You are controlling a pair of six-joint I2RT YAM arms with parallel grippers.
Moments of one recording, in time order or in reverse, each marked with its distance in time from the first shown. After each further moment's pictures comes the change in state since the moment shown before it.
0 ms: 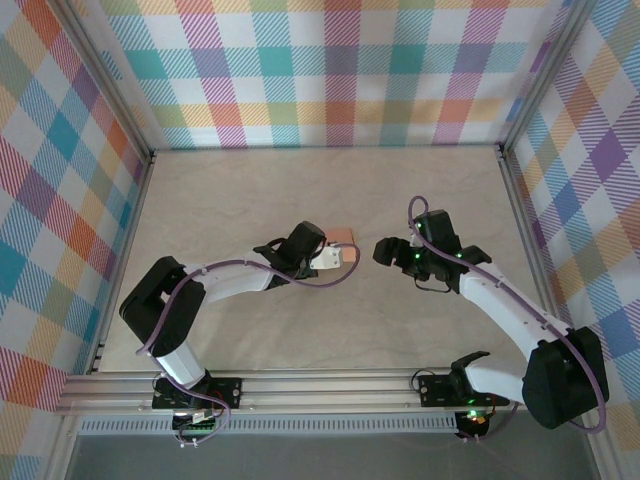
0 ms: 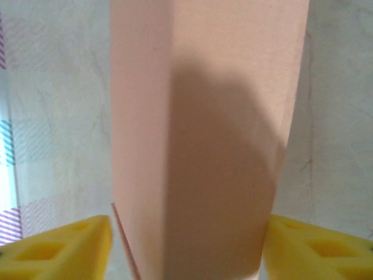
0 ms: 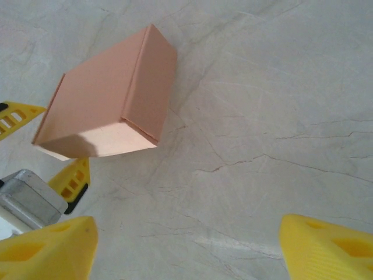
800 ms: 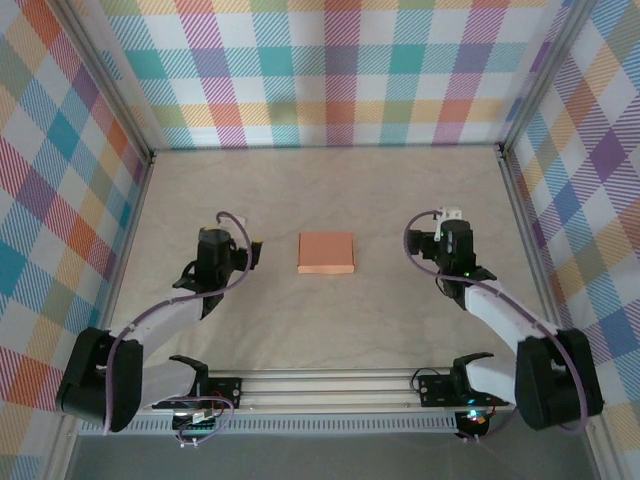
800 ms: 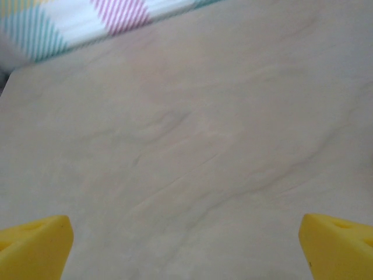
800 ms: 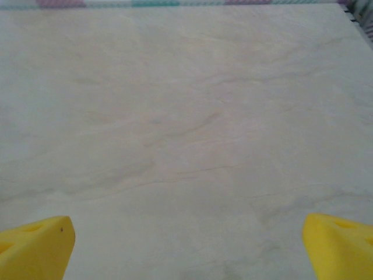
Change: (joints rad) left arm 0.473 -0.474 -0.497 0.404 0.027 -0.753; right arm -0.184 0.021 -0.284 0.657 0.455 -0.579
